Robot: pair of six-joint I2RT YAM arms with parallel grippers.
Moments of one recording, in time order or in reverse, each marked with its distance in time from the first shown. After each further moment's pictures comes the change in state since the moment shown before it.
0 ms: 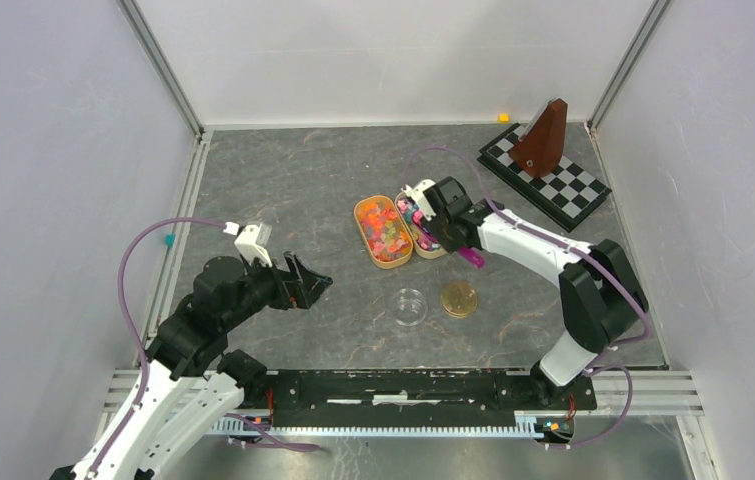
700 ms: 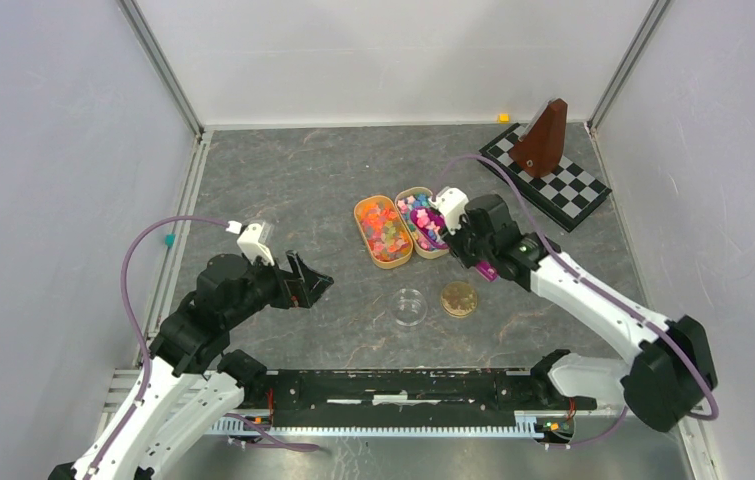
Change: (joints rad) left arm 0.000 0.021 0.000 -0.001 -0.008 0.000; right arm -0.015 -0.422 -0.257 0.101 -0.176 -0.018
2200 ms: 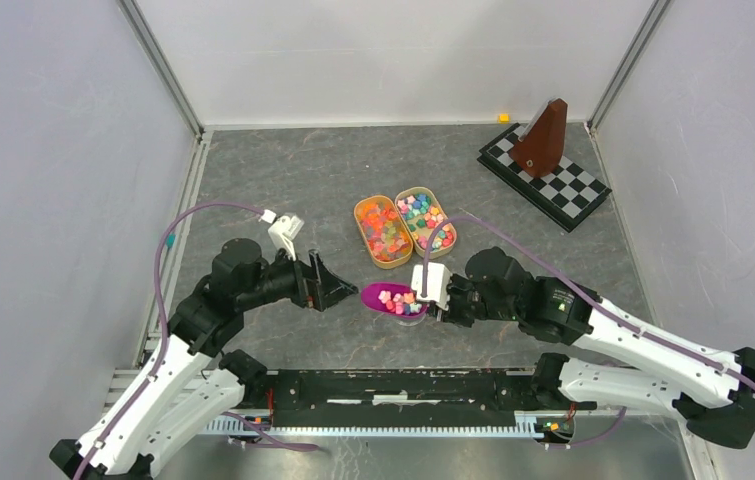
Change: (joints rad) left arm -0.011 0.131 0.000 0.157 0.329 -0.002; right arm 0.473 -0.354 -0.005 -0.221 -0.172 -0.152
